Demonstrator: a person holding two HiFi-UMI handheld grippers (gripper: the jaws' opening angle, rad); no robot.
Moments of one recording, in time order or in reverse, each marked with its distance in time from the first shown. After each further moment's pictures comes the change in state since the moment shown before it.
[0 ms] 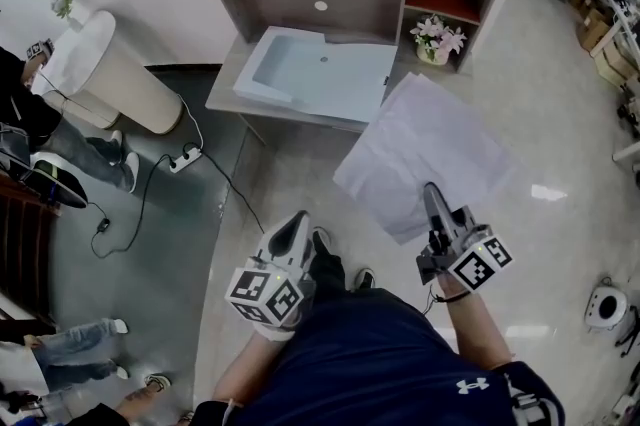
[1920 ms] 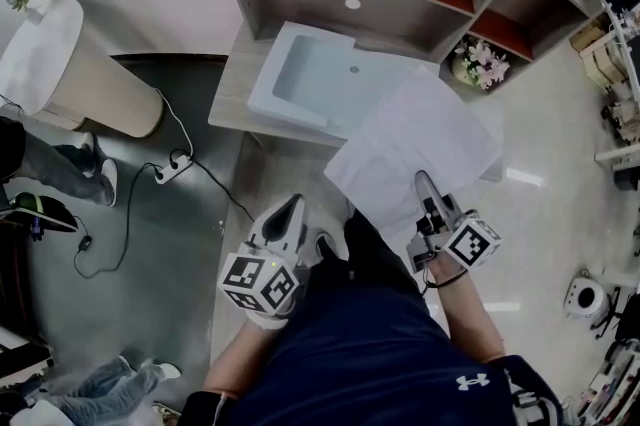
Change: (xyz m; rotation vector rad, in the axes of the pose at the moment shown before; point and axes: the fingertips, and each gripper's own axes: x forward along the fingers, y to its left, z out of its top) left arm 0.090 0.232 0.096 -0.091 0.046 -0.066; right arm 0.251 -0.025 -0.086 0.196 0.136 -0.208
